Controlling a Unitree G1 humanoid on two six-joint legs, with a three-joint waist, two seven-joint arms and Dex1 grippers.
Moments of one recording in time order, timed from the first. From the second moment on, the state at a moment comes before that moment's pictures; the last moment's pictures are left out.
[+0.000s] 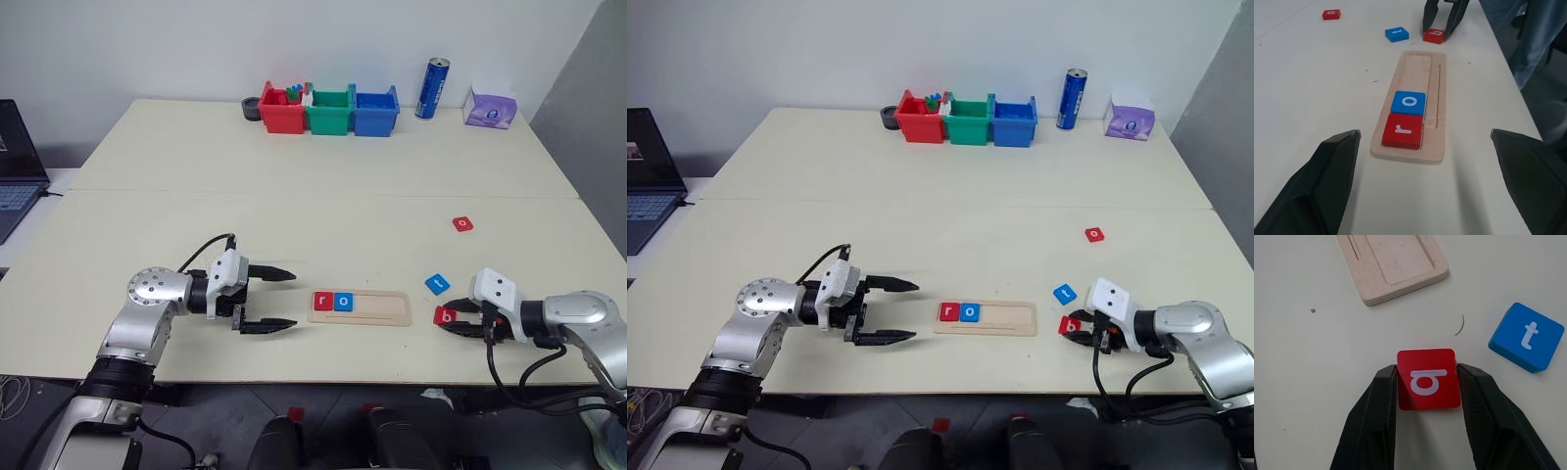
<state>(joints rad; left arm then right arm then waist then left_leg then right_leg) -0.37 0.66 -0.07 0.21 -0.39 0.01 -1.46 -0.13 -0.91 0.08 -0.20 0.26 0.44 1.06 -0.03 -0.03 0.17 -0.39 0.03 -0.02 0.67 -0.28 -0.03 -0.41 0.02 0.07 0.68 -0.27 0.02</state>
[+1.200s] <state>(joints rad) -0.36 0.67 -0.06 0.12 -0.42 0.08 -1.48 -0.49 -0.65 0.43 -0.27 0.18 0.73 0.91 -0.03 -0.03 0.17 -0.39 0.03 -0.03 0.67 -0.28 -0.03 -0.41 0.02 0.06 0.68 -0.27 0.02</state>
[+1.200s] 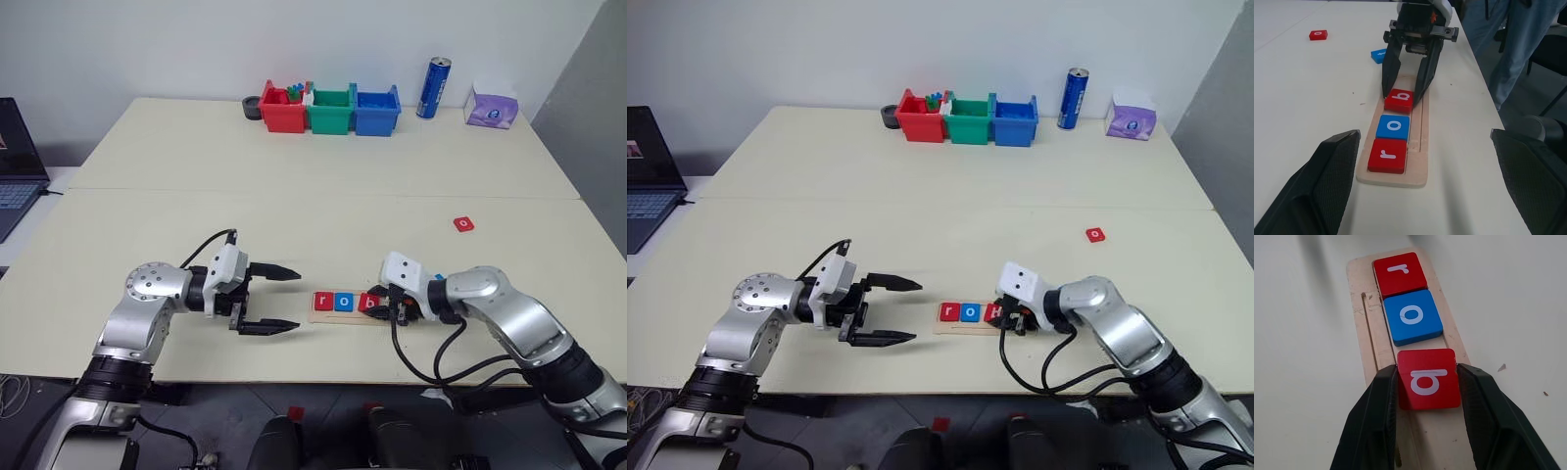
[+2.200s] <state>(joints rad) -0.34 0.67 -0.06 0.08 -0.42 0.11 -1.45 -0.52 -0.63 0.45 -0.25 0.12 0.69 0.95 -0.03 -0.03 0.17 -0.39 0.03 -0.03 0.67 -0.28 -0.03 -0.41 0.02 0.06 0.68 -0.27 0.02</state>
